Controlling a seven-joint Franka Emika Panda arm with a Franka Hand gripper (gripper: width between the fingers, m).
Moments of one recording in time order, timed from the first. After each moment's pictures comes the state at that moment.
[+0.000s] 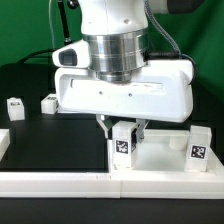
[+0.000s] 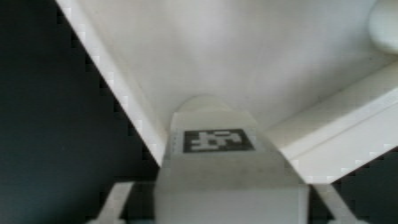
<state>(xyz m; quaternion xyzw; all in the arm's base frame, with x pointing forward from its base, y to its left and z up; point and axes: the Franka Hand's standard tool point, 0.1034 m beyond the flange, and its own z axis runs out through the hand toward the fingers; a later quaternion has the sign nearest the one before) 0.667 -0.016 0.072 -0.96 0.29 0.02 0.07</state>
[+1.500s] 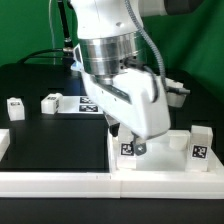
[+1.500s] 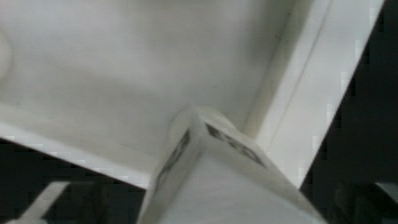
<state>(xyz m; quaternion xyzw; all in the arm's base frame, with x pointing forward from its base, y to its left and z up) 0.670 -0.009 0.069 -0.86 0.51 0.03 0.08</state>
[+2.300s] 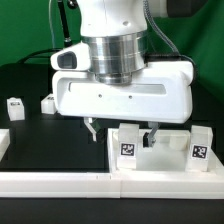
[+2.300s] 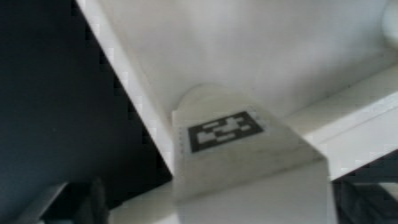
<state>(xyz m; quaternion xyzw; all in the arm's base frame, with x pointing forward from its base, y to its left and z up) 0.671 -0.018 0.069 -0.97 0.24 0.00 0.07</state>
